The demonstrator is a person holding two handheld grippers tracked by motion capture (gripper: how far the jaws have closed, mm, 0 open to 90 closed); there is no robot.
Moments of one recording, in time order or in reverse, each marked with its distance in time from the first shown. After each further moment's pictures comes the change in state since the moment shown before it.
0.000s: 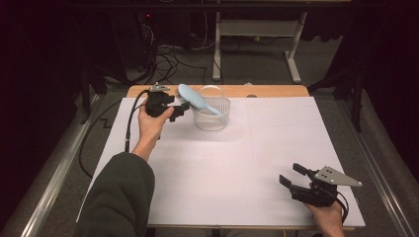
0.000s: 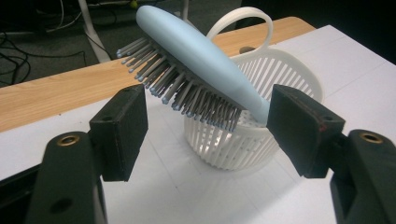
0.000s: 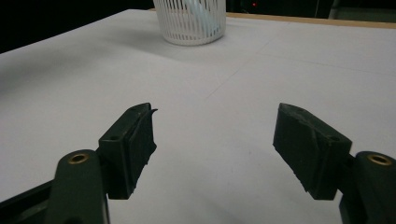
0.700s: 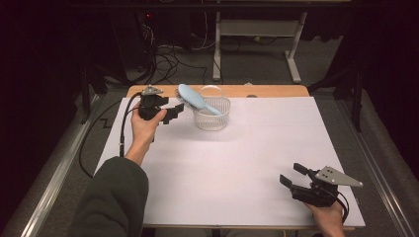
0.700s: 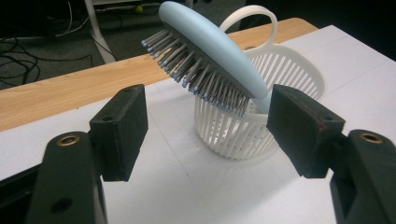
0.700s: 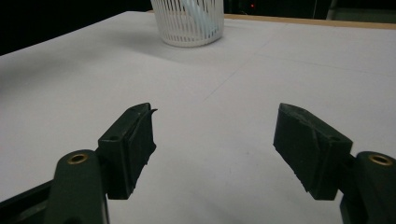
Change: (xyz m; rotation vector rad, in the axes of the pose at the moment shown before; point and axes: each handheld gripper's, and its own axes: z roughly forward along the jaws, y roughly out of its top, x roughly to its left) left arm 0.007 -0.009 -0.017 -0.018 0.013 0.004; right arm -0.001 0.000 -0.001 -0.006 -0.004 0.007
